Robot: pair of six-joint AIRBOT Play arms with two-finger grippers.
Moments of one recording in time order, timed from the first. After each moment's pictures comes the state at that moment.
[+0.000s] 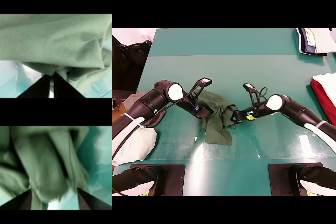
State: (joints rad) left arm -0.52 -1.29 1.09 1.27 -1.11 -1.44; right arm 0.53 -1.32 0.93 -0.96 0.85 1.55
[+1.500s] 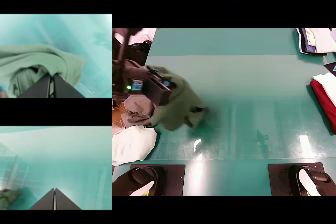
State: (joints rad) left arm -0.52 -0.93 1.49 1.42 -1.37 -1.43; right arm -0.25 -0.71 1.31 -1.00 1.33 1.50
